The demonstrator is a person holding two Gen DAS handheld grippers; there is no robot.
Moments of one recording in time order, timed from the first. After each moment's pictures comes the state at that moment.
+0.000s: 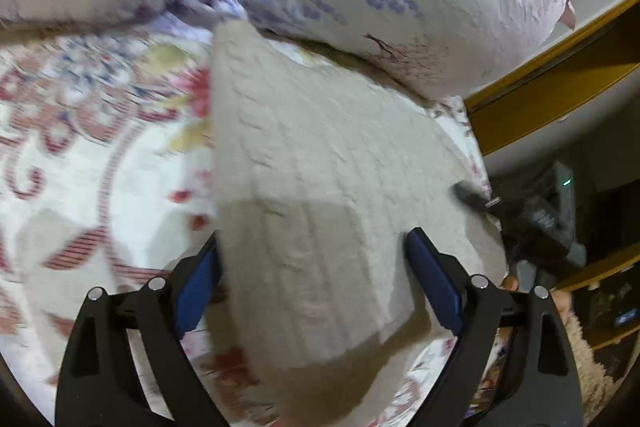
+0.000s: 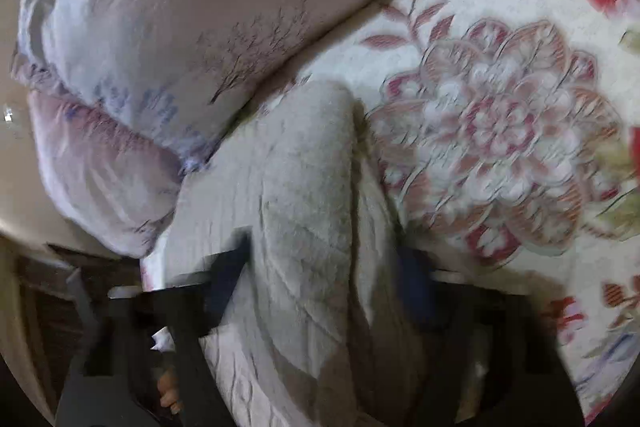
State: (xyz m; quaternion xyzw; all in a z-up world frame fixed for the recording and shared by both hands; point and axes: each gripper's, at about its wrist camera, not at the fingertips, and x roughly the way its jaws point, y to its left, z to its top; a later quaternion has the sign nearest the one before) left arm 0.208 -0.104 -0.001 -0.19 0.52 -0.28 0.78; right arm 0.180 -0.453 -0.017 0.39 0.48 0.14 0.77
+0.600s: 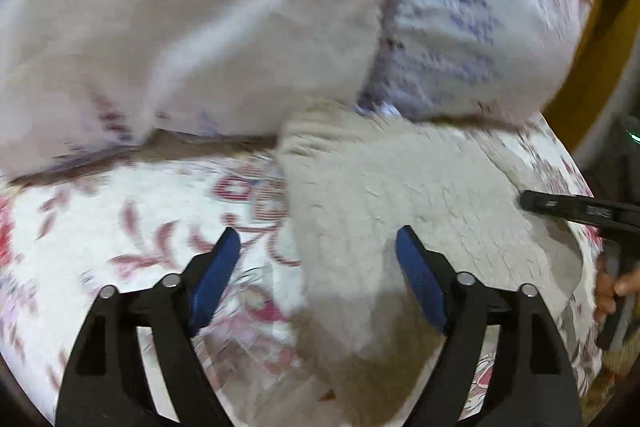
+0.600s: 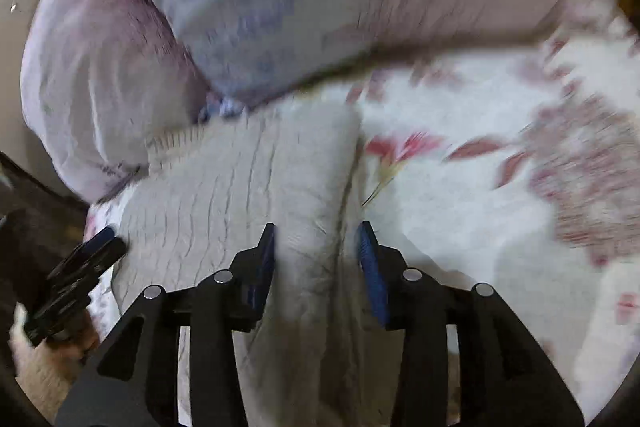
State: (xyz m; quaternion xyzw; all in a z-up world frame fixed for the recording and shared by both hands) left arm 0.166 0.011 0.049 -0.01 0.40 -0.12 0.91; right arm 0.171 -0.335 0.032 0.19 0.43 0.11 0.87
